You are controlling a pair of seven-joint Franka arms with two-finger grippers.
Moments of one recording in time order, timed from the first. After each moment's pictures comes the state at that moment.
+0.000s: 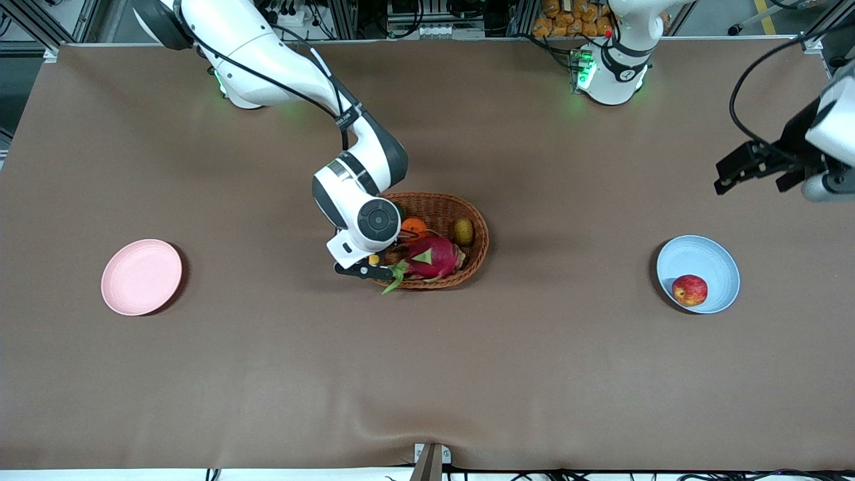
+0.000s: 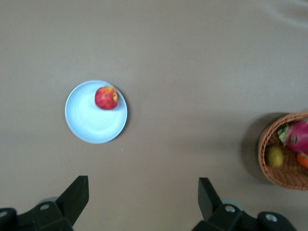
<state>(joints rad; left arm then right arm) 0.18 0.01 -0.30 -1.49 0.01 1.54 -0.18 0.57 0.74 0.09 -1.45 -0.10 1.85 0.81</state>
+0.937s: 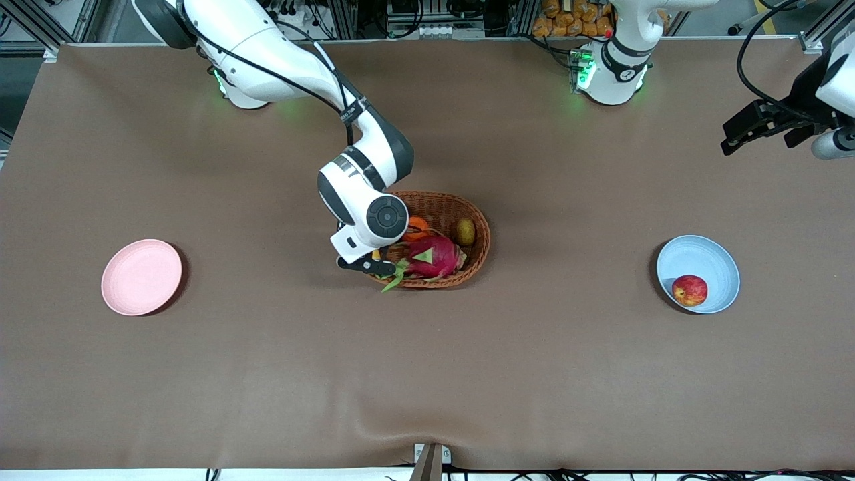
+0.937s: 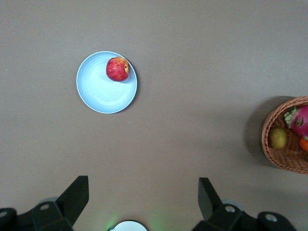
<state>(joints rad) -0.10 -0.05 0.00 -1.52 0.01 1.44 -0.22 0.58 0.75 0.10 -1.42 -0.10 1.80 0.84</state>
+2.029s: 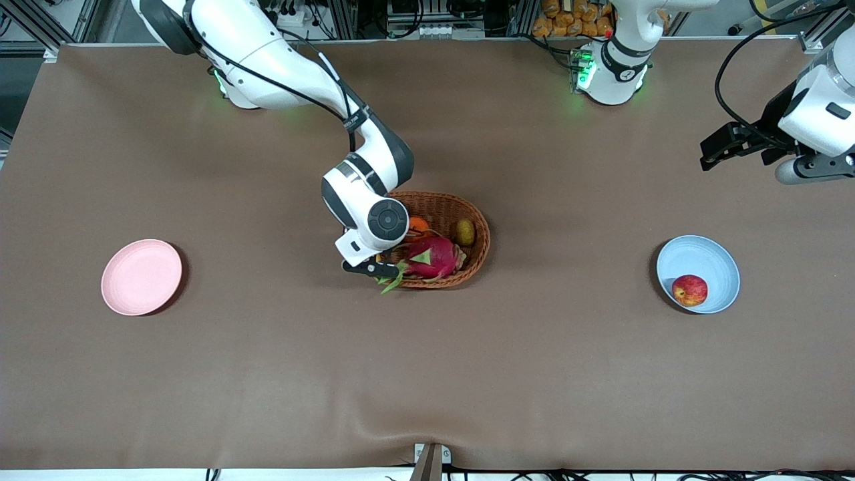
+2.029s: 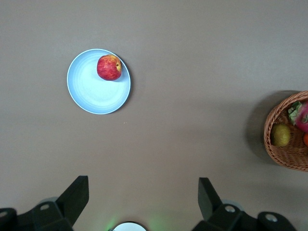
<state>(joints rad) -0.12 0.00 -0.01 -1.53 0.01 1.47 -0.22 0.58 0.77 0.10 -1.44 -0.10 1.84 0.81</state>
